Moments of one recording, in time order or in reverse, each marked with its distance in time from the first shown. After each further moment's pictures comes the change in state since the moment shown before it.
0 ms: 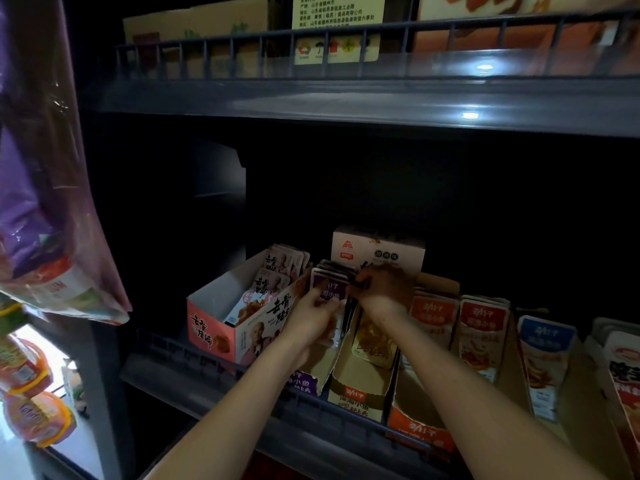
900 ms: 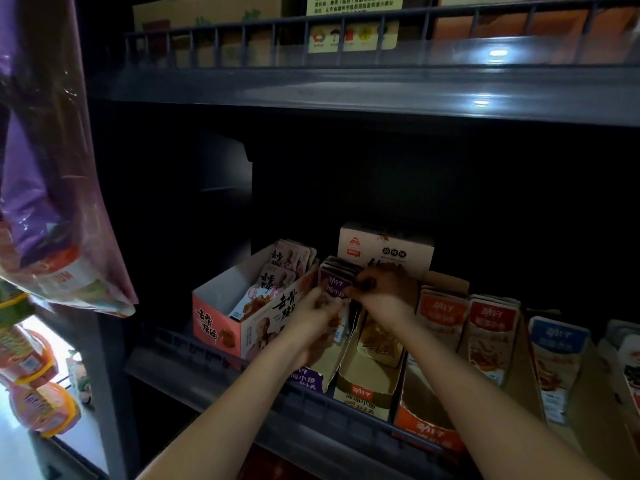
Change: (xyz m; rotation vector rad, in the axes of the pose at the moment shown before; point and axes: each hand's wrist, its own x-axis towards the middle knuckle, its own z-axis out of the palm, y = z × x) left_hand -0.005 -0.005 -0.009 -0.056 -0.051 -0.002; right_hand -0.007 0.000 -0.001 0.117 -0.096 -0.045
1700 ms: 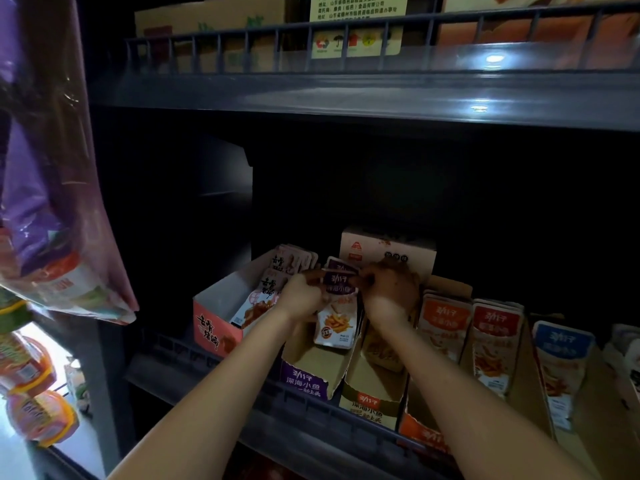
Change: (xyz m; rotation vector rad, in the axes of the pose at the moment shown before) left_hand 0.033 0.024 -0.021 0.237 0.026 0.035; right_hand 0.013 -0.009 0.016 -0.214 0.279 0.037
